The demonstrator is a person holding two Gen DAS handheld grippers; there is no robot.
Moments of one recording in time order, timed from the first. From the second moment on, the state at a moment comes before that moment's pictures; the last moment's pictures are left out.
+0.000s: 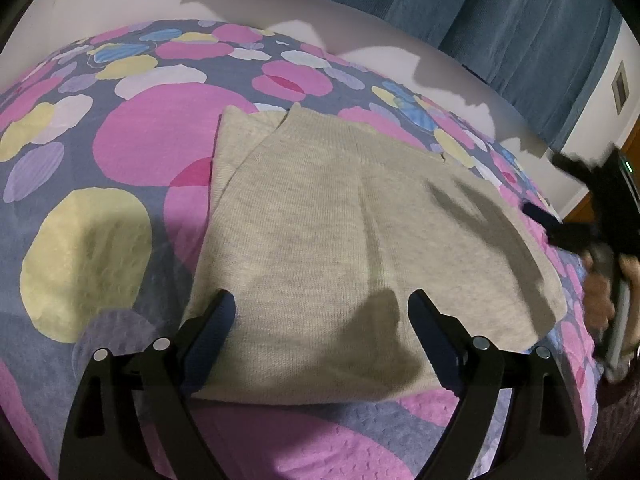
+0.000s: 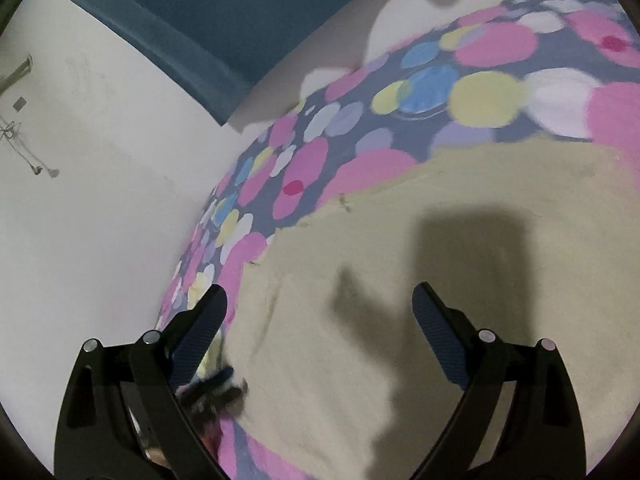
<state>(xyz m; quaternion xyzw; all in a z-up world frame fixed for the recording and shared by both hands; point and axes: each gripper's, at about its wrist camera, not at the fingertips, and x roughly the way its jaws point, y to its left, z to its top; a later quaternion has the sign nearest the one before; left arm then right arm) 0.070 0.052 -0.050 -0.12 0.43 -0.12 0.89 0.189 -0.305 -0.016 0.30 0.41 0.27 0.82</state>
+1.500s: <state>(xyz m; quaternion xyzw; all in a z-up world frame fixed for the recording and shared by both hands) 0.072 0.051 -0.049 -0.12 0.43 -0.12 0.89 0.076 -0.270 -0.065 0.35 0.46 0.28 0.77</state>
